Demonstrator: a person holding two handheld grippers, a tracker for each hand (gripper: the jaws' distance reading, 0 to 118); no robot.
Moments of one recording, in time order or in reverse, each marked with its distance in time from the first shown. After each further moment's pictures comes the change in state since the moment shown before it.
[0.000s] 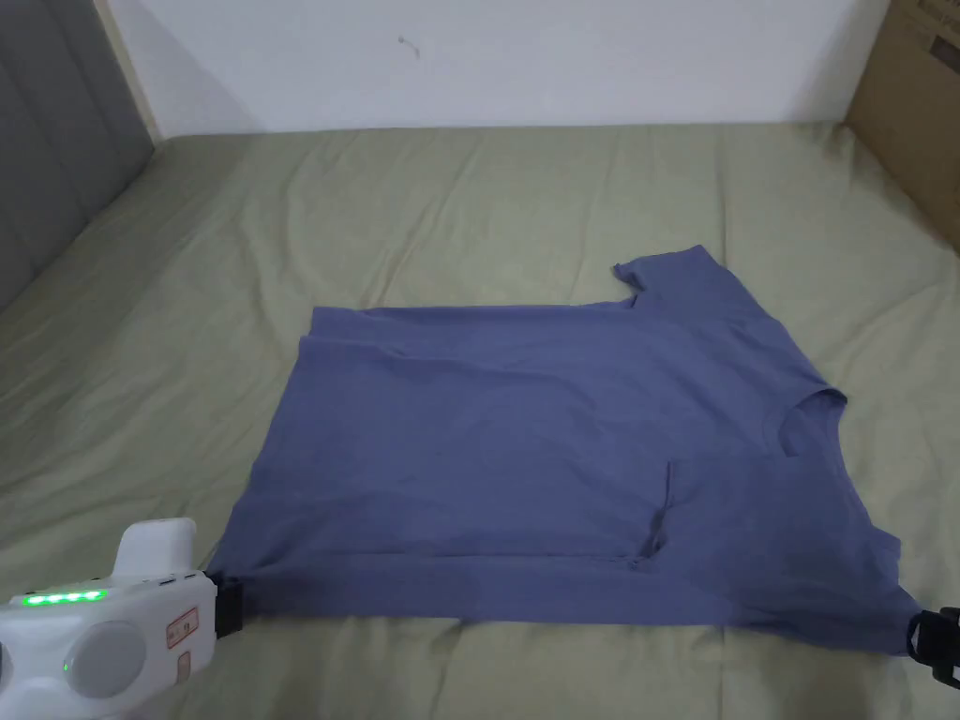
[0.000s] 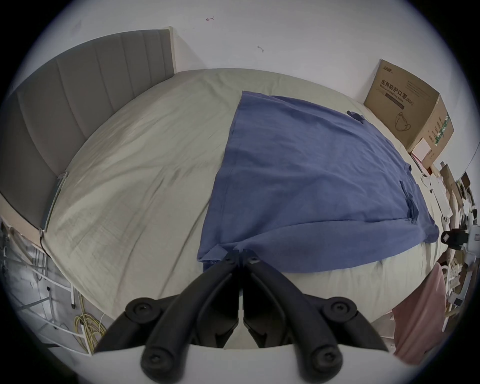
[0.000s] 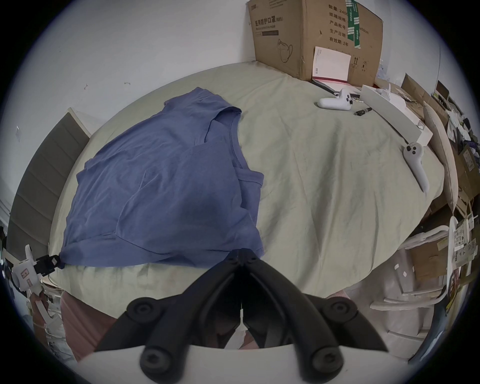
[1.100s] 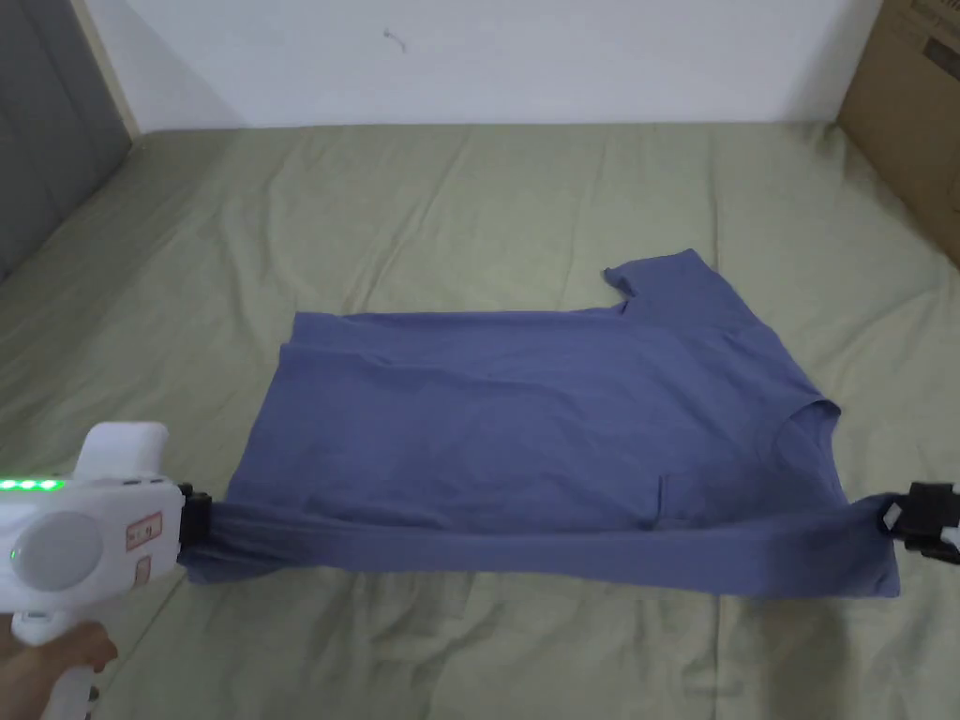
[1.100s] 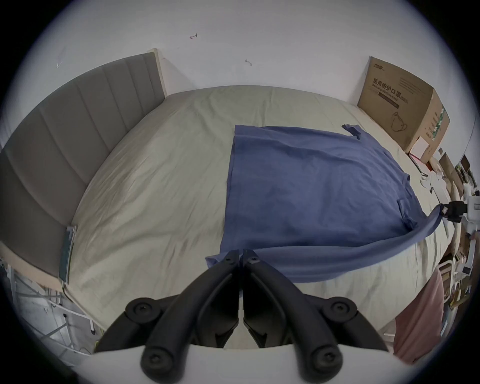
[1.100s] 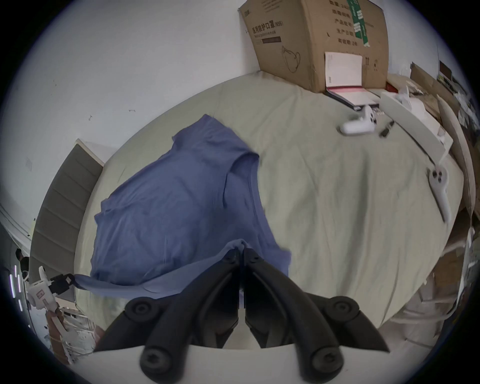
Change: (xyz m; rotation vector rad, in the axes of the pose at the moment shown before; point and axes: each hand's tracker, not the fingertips) left arm 0.007 0.095 0.008 0.034 0.007 -0.093; right arm -0.008 0.108 -0.019 0.042 0.124 -0.092
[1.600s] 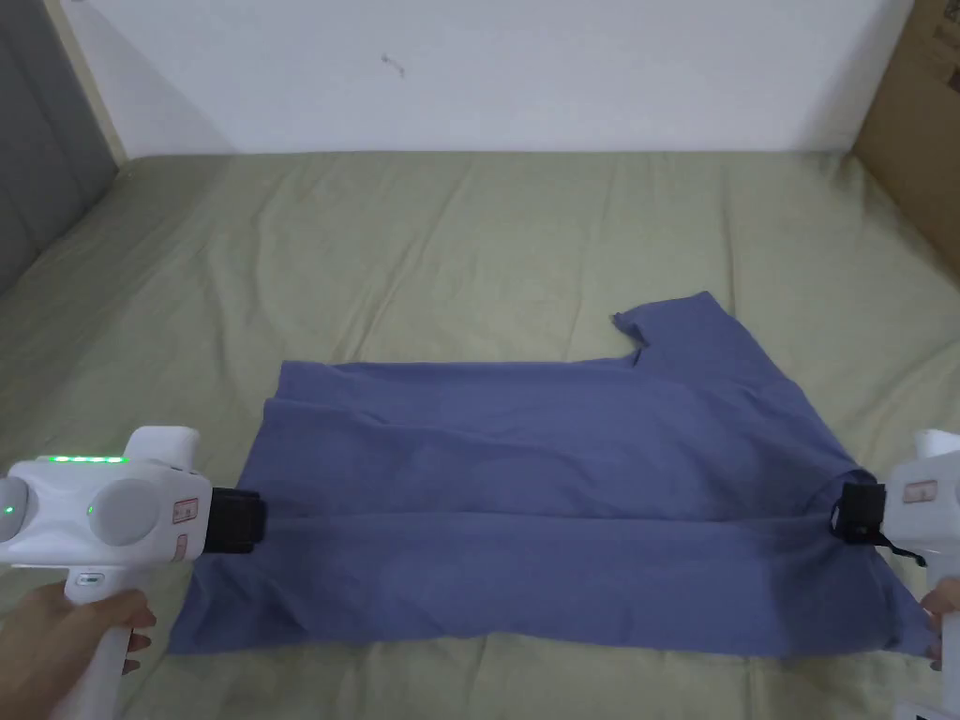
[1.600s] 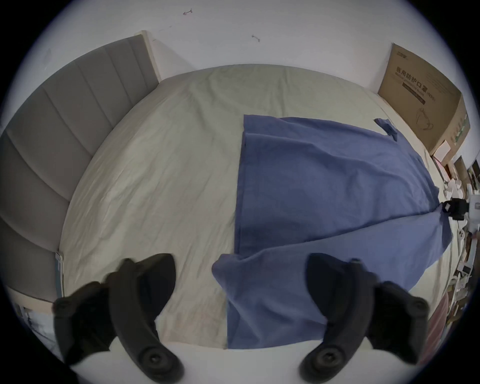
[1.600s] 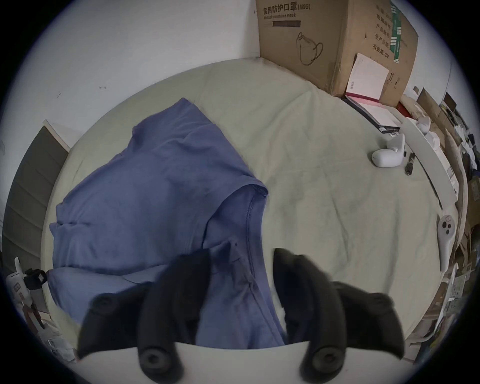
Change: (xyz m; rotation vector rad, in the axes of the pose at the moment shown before) left arm -0.004 0.062 -0.095 -0.116 0.042 0.000; right arm -0.023 0.063 -0.122 -0.068 -0.177 0.085
